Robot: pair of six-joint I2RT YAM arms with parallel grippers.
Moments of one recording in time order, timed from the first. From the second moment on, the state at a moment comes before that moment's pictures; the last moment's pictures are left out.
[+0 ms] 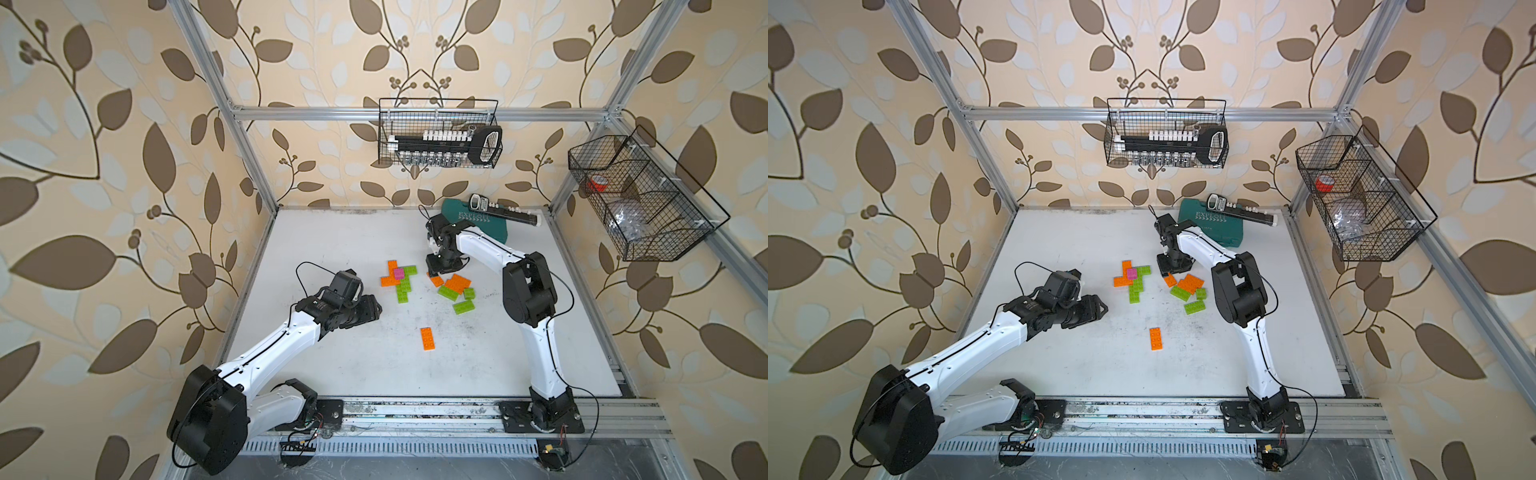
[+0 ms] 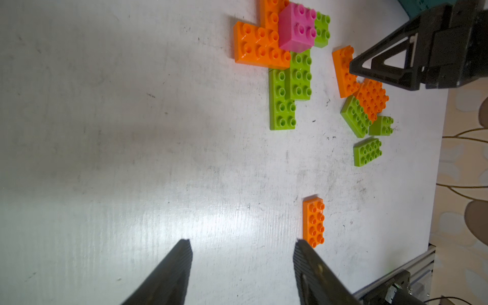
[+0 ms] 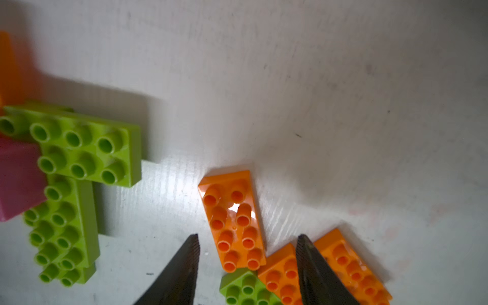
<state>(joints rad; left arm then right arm) -0.46 1.13 0.70 -0.51 0.19 -0.73 0.45 2.27 1.90 -1.03 0.01 0.21</state>
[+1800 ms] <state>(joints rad) -0.74 1.30 0.70 -0.45 0.15 -0.77 0.62 1.75 1.34 -1.03 0.07 0.49</state>
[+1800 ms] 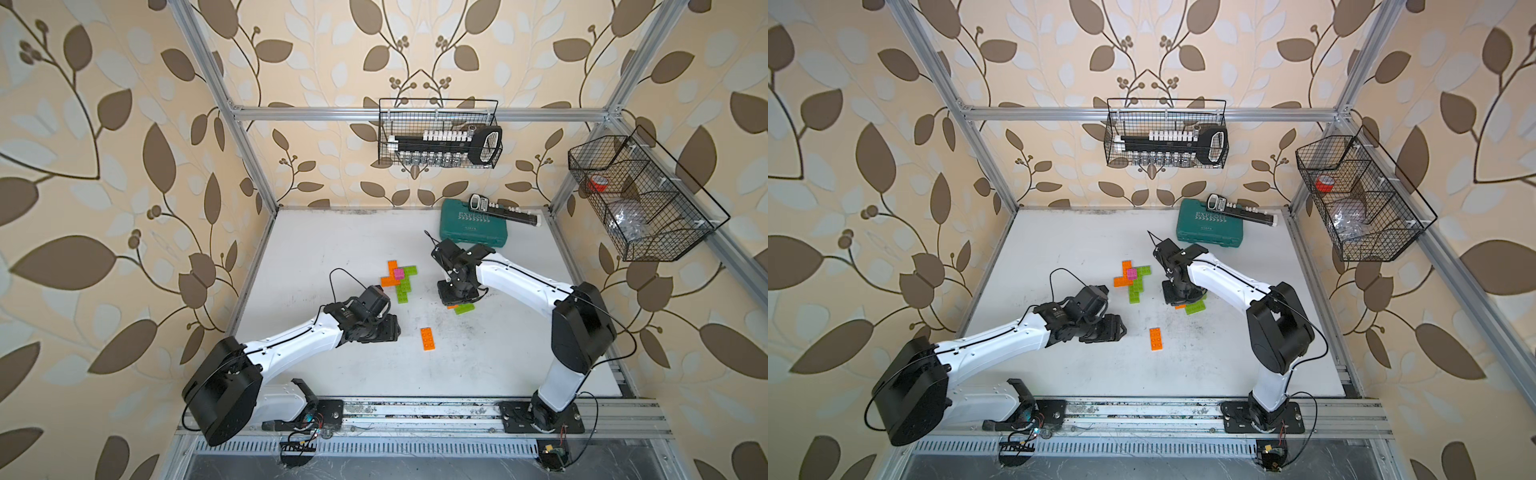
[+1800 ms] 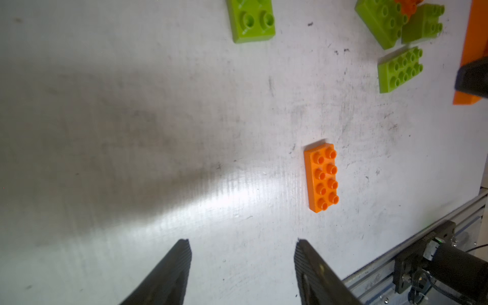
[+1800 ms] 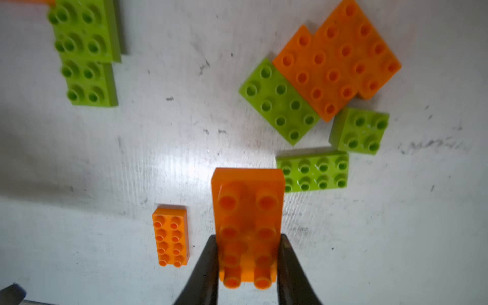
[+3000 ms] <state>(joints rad) -0.63 1.28 0.61 -0.30 0.11 -0.88 0.79 2.01 1.47 -0.94 0.08 0.70</state>
